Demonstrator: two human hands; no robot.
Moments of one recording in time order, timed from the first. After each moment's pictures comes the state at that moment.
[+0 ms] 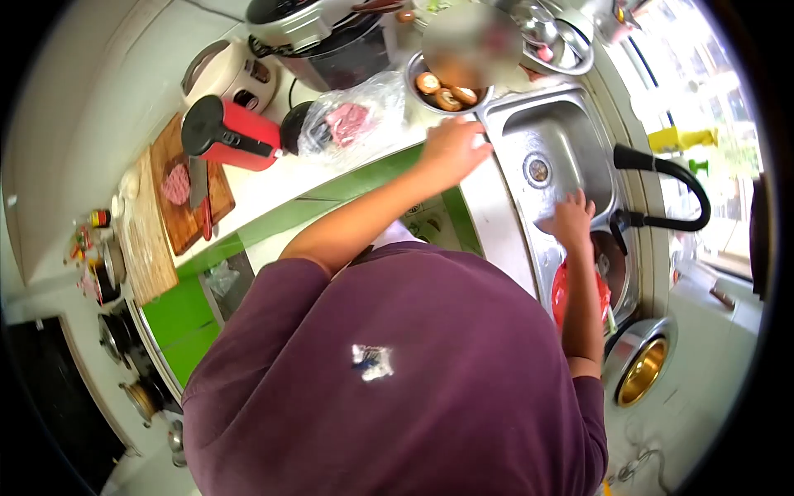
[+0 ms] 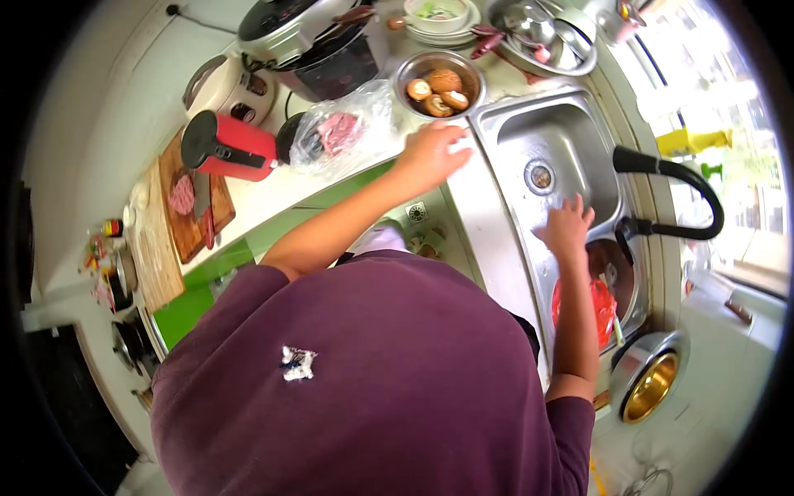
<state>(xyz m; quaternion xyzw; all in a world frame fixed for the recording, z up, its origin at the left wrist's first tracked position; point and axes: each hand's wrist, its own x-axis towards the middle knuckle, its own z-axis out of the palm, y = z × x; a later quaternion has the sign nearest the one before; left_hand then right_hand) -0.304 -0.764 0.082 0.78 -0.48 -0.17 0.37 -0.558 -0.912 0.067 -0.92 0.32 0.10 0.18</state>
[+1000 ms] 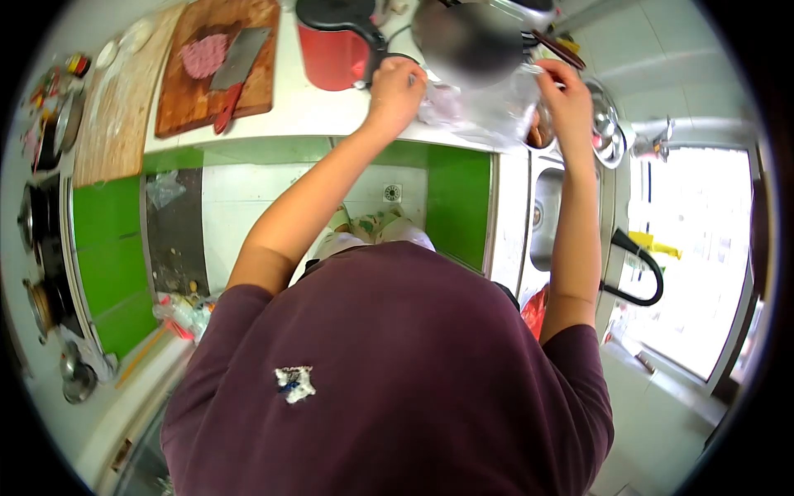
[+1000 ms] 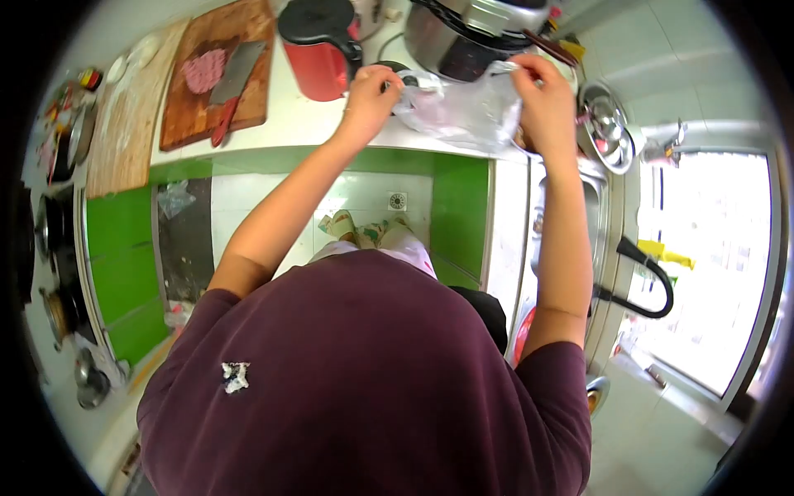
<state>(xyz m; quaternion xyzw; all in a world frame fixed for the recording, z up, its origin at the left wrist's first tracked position) -0.158 -0.545 0.055 0.79 -0.24 0.16 0.54 -0.248 -0.758 0.209 -0.91 0.09 -0.21 0.34</state>
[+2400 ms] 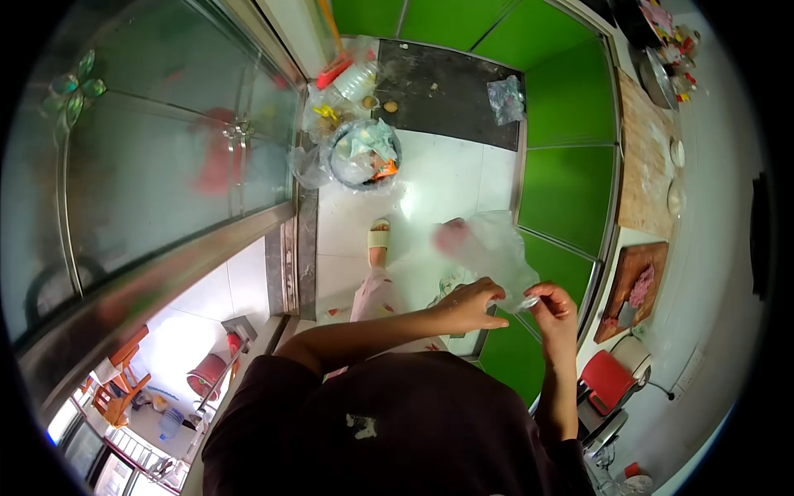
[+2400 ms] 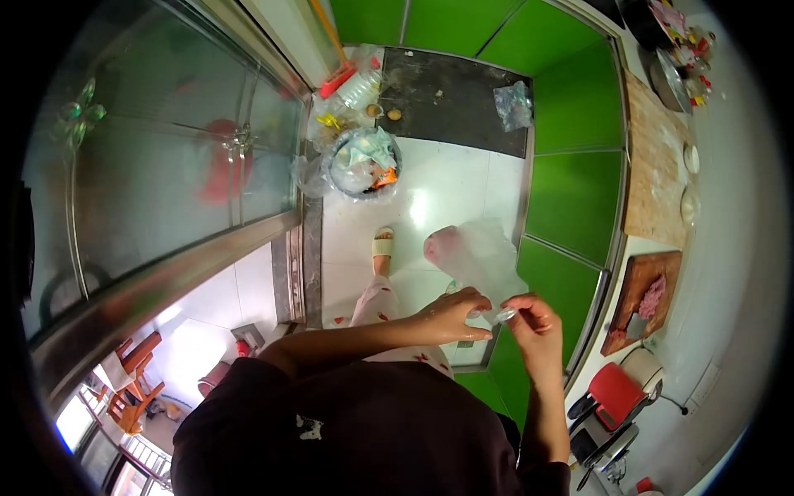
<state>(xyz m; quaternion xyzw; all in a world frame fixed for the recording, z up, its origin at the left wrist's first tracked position) -0.571 0.005 0.002 0.64 0.25 0.03 0.73 -0.418 -0.047 0.120 -0.72 -0.30 0.50 0.38</state>
